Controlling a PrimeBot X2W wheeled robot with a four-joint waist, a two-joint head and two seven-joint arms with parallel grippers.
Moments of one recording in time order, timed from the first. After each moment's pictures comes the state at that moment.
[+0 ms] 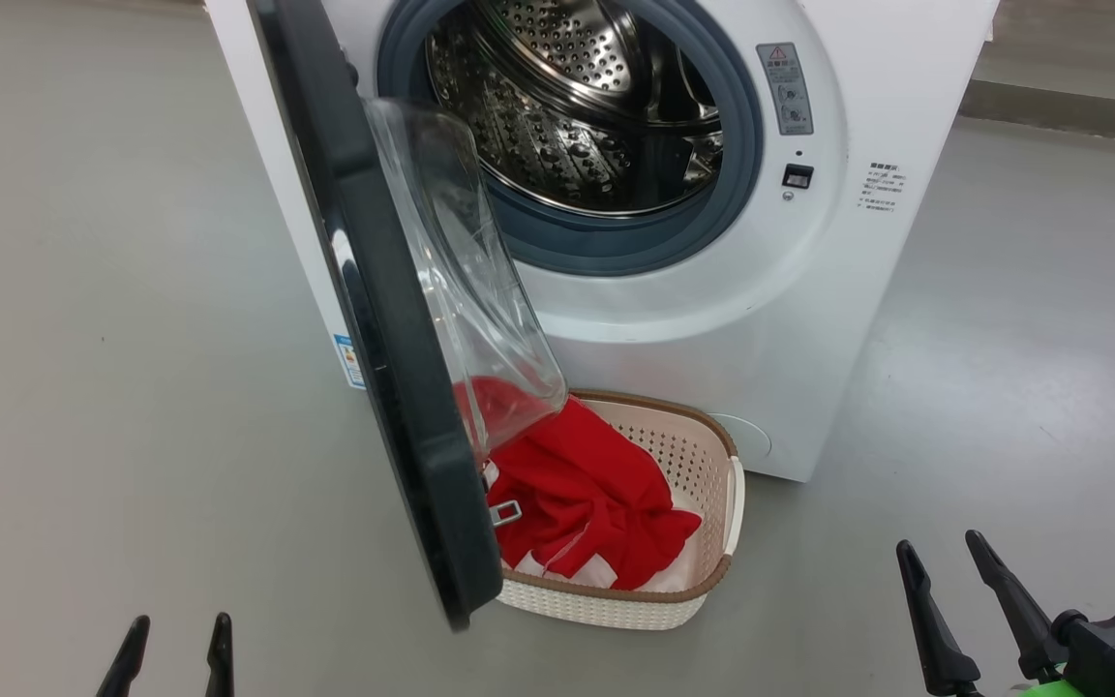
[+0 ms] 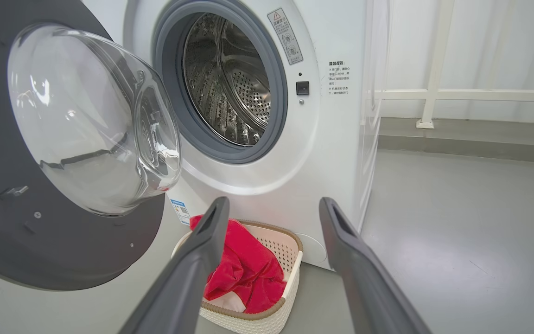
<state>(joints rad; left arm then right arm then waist) 0.14 0.08 0.15 0.15 -0.13 -0.12 -0.25 0.14 -0.12 0.02 0.16 0.37 0.12 -0.26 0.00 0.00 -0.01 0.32</state>
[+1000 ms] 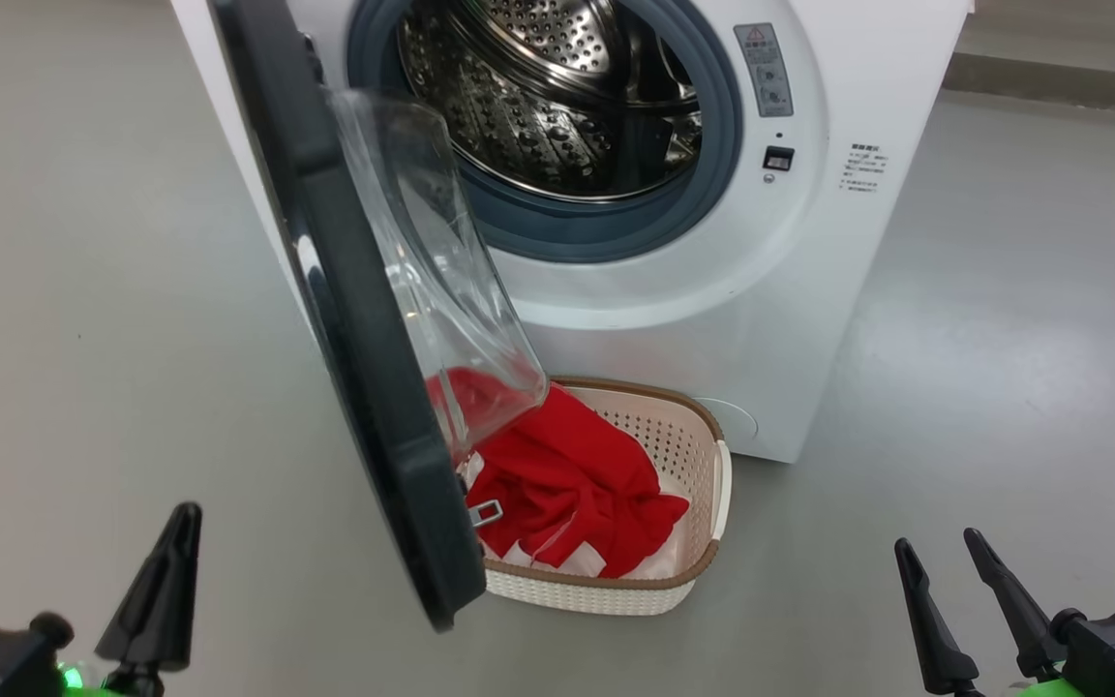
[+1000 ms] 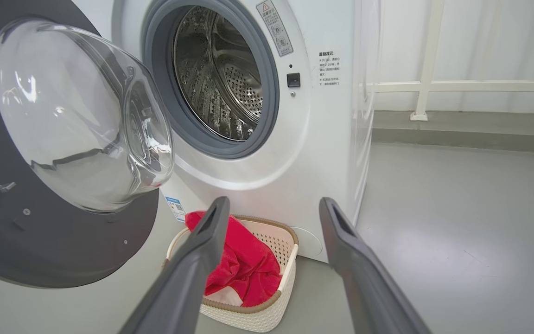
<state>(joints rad) -0.01 0.29 -0.03 0.12 -0.51 -0.13 -0.25 0.14 -0.12 0.02 0.16 0.37 0.12 -0.26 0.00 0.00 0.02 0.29</state>
